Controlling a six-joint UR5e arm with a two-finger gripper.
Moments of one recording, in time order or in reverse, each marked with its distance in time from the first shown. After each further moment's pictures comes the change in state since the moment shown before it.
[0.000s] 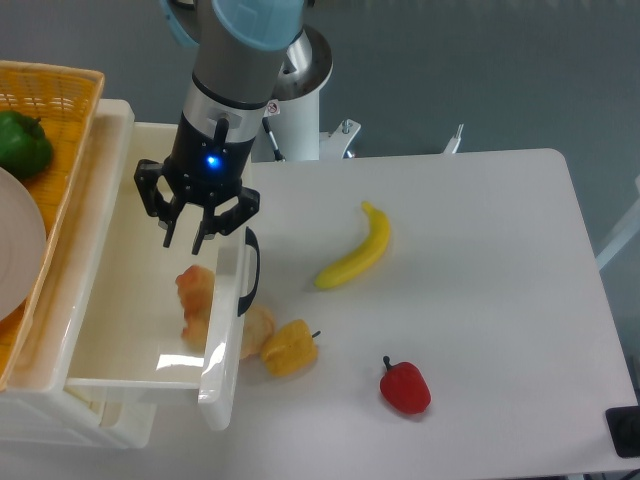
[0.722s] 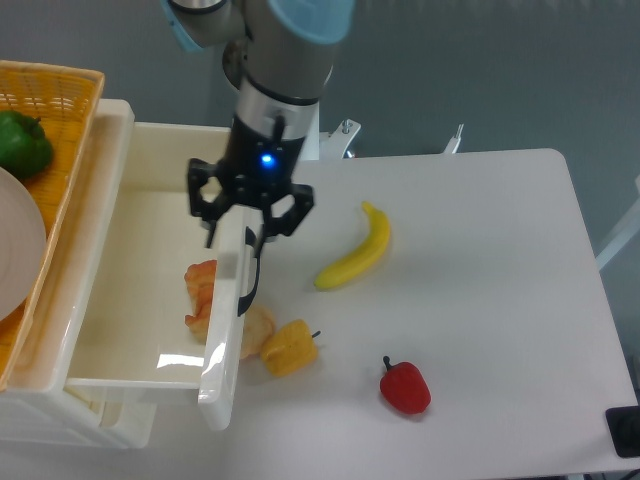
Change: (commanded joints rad) arm 0.178 -0.003 0.000 0.011 0.020 0.146
